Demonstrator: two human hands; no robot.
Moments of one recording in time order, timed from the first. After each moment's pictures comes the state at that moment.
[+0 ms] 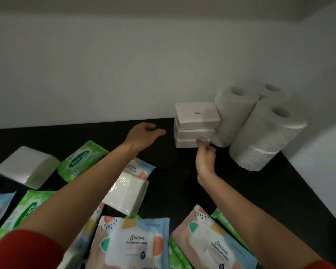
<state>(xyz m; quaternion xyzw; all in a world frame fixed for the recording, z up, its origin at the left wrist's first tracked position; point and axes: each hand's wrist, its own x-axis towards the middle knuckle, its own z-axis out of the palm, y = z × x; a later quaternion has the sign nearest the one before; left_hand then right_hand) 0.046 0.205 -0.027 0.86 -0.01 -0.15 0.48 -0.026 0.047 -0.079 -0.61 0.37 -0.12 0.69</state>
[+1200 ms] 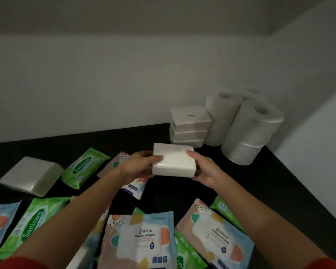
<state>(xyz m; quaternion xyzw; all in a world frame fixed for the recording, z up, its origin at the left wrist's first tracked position) -0.010 0.242 -0.040 0.74 0.01 -0.35 0.58 -0.059 0.034 -0.082 -0.54 0.30 0.07 0.78</state>
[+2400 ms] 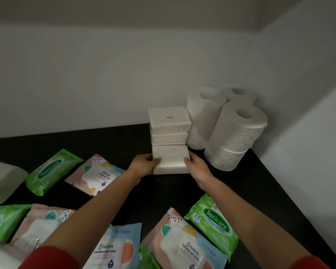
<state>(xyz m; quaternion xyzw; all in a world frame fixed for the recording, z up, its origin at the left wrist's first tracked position) 0.003 0.140 -0.079 0.79 0.02 -0.28 0.54 -0.048 -0.033 -0.108 -0.75 0.23 0.01 0.61</state>
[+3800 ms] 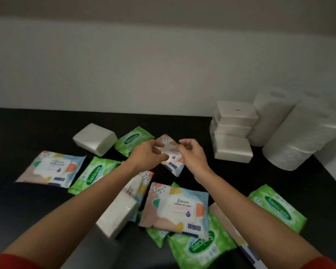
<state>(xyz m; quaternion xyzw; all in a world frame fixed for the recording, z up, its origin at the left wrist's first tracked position) -0.067 0.338 -0.033 0.90 -0.02 -0.13 0.41 -0.072 0.184 -0.064 -0.76 0.12 0.00 0.64</state>
